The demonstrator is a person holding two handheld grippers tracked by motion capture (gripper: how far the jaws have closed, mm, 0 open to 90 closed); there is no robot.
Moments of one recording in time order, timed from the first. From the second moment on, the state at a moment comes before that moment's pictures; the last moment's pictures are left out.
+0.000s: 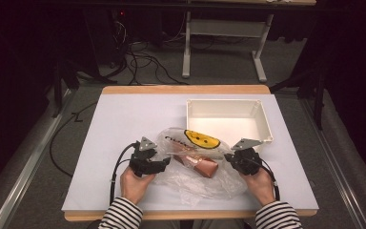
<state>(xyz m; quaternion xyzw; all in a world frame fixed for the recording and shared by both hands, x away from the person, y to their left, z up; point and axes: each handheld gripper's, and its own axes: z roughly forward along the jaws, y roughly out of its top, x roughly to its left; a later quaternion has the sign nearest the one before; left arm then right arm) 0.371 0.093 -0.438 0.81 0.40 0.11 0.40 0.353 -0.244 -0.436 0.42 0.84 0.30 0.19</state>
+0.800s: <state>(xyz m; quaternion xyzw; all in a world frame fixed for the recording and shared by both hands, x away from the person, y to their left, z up) 0.384 0.088 -0.452 0.84 0.41 0.11 0.35 0.352 -0.244 -0.441 0.41 0.84 0.29 0.19</state>
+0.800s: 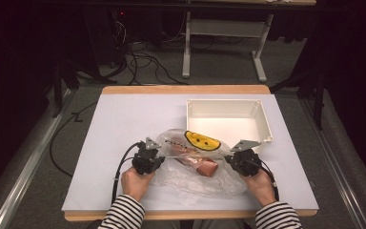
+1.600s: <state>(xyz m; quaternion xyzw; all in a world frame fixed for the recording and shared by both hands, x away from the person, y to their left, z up) 0.380 0.096 -0.448 0.82 0.42 0.10 0.37 0.349 -0.266 -0.437 0.44 0.82 0.30 0.18</state>
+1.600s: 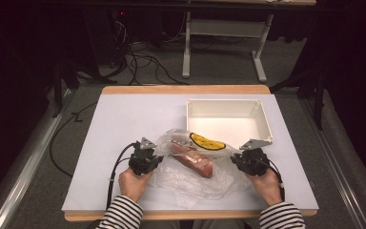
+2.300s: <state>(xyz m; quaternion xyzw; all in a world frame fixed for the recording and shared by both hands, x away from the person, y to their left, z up) 0.376 0.095 -0.445 0.83 0.40 0.09 0.39 0.316 -0.238 -0.397 0.37 0.83 0.36 0.19</state>
